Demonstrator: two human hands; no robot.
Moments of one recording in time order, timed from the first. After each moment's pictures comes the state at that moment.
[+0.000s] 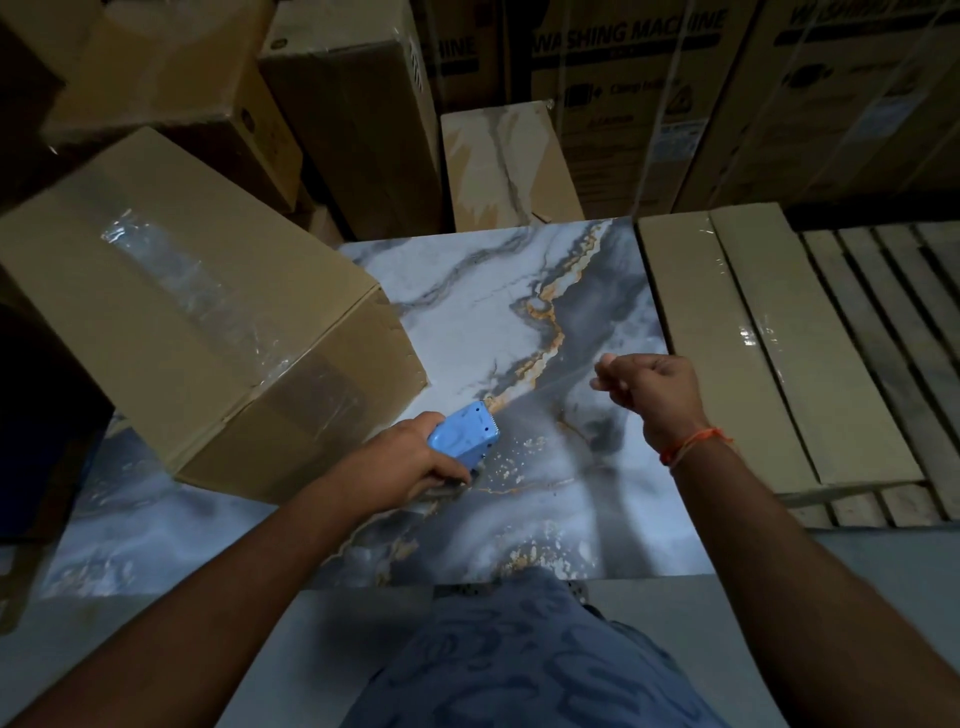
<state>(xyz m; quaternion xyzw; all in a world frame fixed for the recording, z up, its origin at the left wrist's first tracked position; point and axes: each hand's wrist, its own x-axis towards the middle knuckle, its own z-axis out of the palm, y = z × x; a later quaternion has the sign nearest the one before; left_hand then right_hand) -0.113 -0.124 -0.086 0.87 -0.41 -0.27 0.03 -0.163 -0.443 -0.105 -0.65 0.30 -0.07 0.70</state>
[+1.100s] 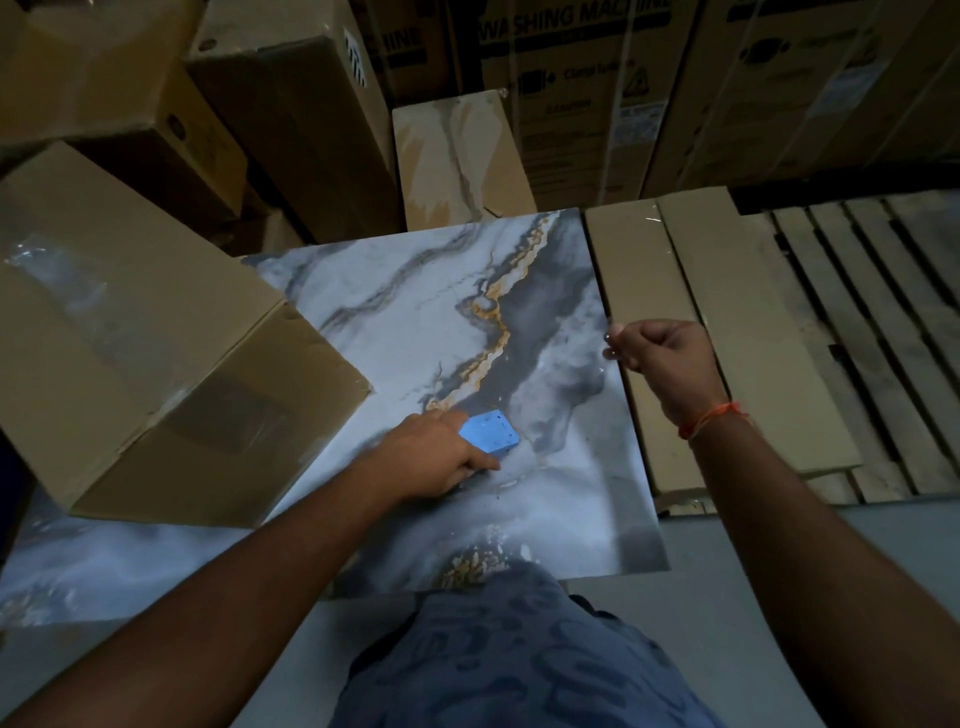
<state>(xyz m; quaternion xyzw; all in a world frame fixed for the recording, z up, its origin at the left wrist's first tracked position) -0.117 -0.248 -0.097 0.84 -0.45 -0.29 -0.11 -0.168 -0.544 -0.105 -0.71 0.23 -0.12 0.65</state>
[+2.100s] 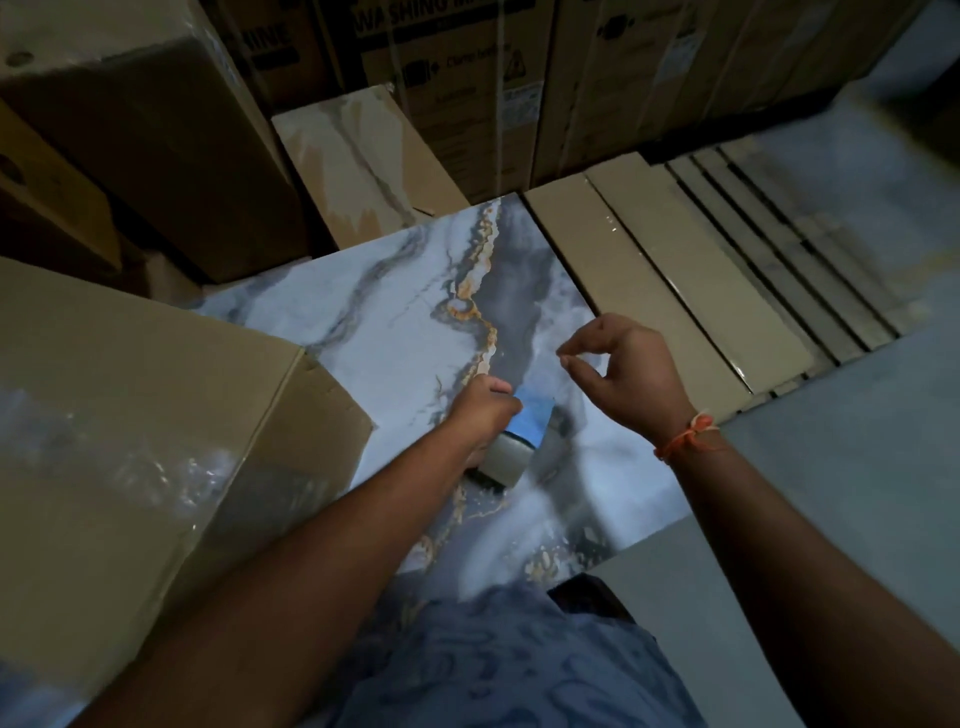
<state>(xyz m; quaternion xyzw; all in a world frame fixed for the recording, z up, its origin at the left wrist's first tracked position) -0.063 -0.279 -0.146 0.77 -0.02 -0.44 0.46 -0.176 -0.420 -0.060 -0.92 0.19 -0.15 0.29</state>
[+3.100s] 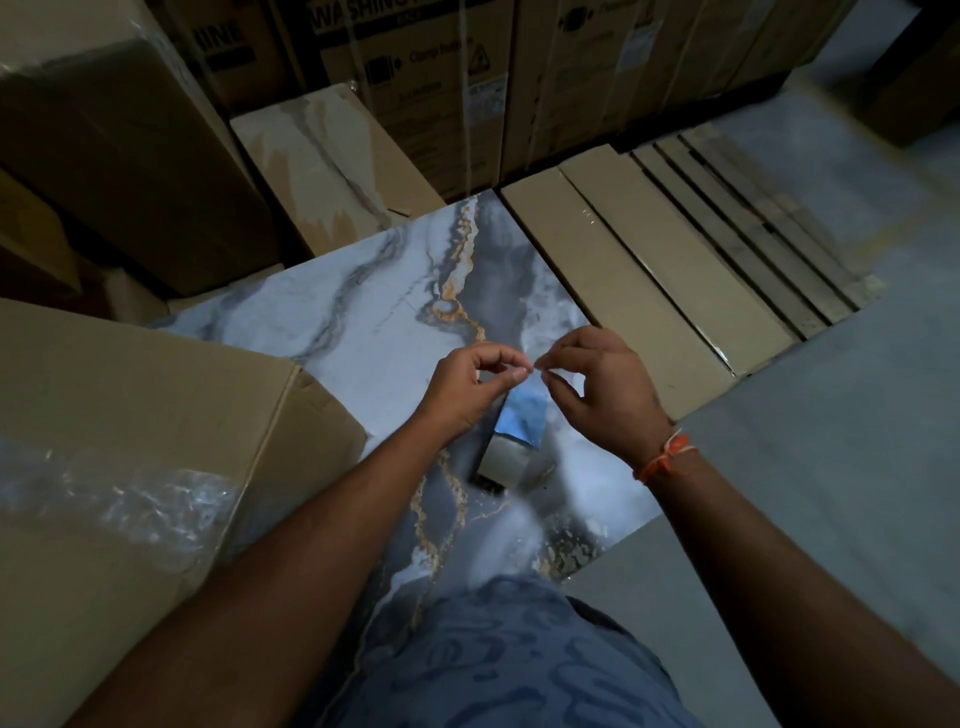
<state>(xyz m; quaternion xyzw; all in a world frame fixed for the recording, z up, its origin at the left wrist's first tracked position) -0.028 -0.261 -0.125 0.71 -0.33 -0.33 0.52 -0.177 -0.388 -0.070 -0.94 0.19 -0.16 0.23</state>
